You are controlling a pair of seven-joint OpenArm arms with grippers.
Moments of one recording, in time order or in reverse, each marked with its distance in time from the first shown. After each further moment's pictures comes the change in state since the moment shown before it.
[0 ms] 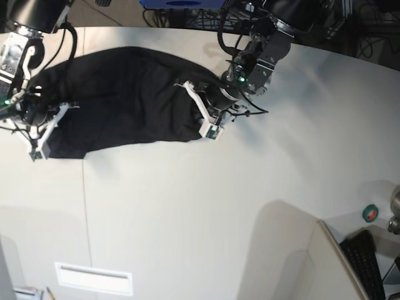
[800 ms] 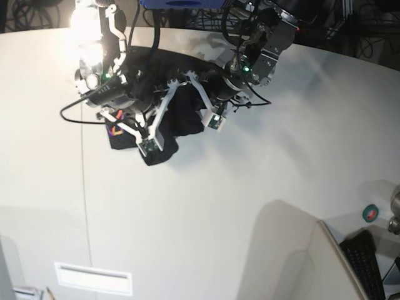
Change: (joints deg) left arm 3.2 -2.1 0.0 2.5 -0.4 -0.2 -0.6; right arm -8.5 -9.1 -36.0 12.0 -0.9 -20.0 -1.2
